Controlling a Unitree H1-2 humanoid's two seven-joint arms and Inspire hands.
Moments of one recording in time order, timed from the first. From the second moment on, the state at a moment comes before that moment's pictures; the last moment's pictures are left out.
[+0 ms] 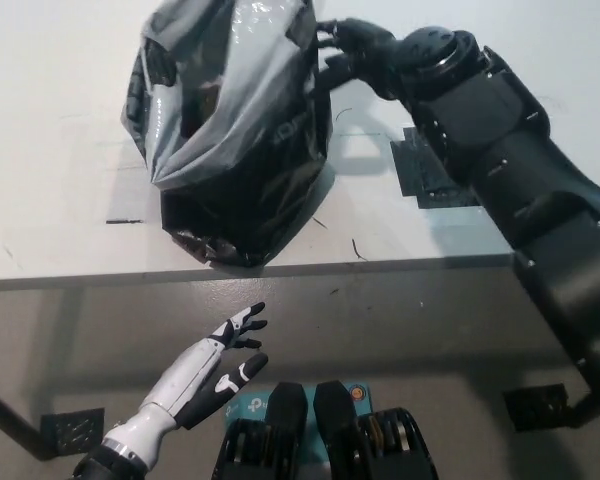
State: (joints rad) left_arm -0.13 0.26 -0.21 0.02 0.30 -0.13 -0.21; right_arm -1.42 -0.08 0.38 1.29 0.05 0.29 0.24
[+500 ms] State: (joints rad) left_arm -0.12 0.26 -0.22 0.02 0.31 -0.12 -0.22; right_arm -1.46 -0.25 0.48 0.87 -0.05 0.35 0.50
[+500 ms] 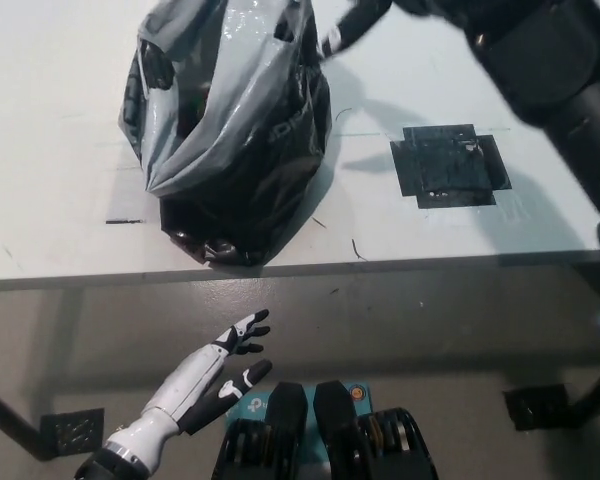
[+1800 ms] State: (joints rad) left_arm -0.20 0.26 -0.17 0.08 0.30 -0.10 -0.23; right_arm -0.46 -0.33 0.11 -0.49 -0.04 0.44 0.54
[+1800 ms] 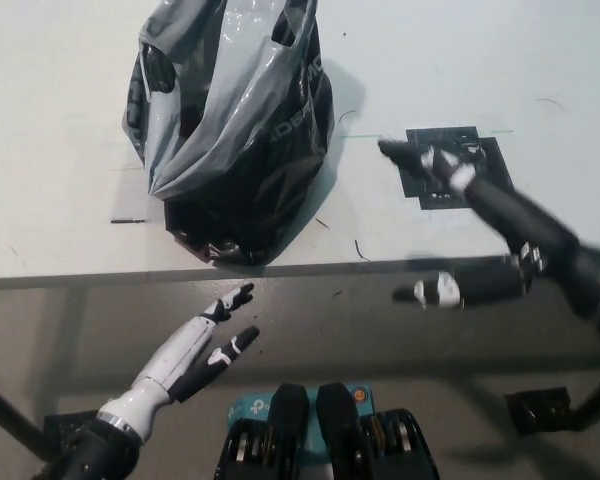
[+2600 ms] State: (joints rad) left_arm -0.14 0.23 -0.08 0.08 0.25 -0.10 -0.22; right_arm -0.08 -0.06 -0.04 -0.15 -0.05 0.08 0.33
